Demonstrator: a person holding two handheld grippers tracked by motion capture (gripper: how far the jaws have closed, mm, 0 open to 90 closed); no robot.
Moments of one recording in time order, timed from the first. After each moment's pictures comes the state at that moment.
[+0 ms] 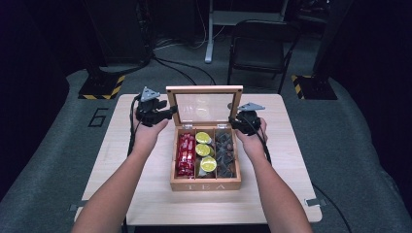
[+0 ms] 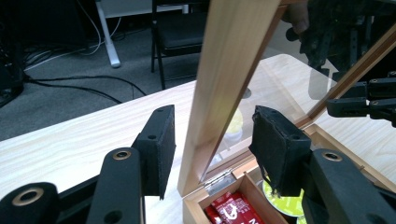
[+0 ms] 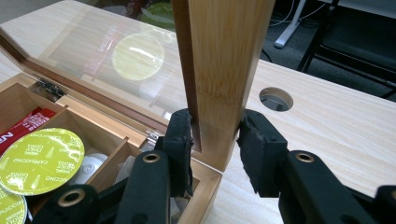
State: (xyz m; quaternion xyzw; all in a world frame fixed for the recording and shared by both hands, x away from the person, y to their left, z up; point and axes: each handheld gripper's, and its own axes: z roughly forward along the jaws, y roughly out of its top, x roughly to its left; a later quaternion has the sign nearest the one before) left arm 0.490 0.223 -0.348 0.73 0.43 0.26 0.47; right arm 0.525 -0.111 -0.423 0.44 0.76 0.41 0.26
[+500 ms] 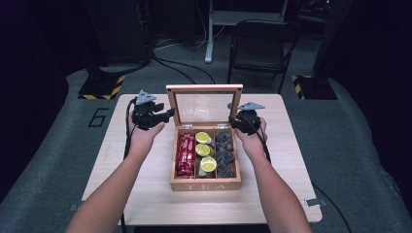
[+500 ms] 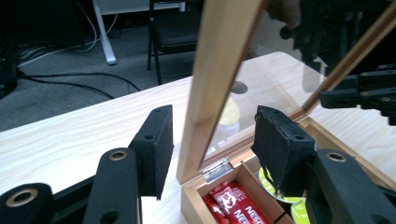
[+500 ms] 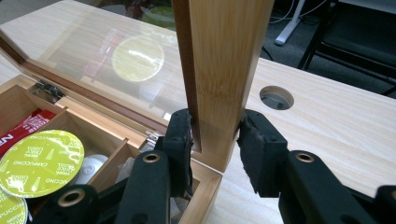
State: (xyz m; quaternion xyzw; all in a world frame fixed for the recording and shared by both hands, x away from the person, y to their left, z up) left arm 0.481 0.230 -0.350 0.73 0.43 0.24 0.48; right arm 0.528 -0.111 -0.422 0.44 0.76 0.41 0.25
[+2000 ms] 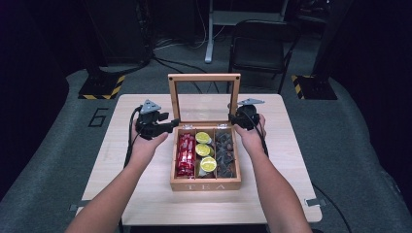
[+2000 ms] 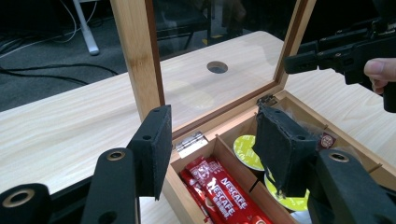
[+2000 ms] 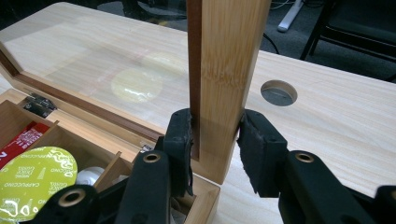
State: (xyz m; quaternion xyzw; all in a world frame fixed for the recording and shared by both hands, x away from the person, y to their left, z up) left arm 0.461 0.221 -0.363 0.75 0.41 0.22 0.46; right arm 0.544 -0.110 -0.421 0.47 0.75 0.41 0.23
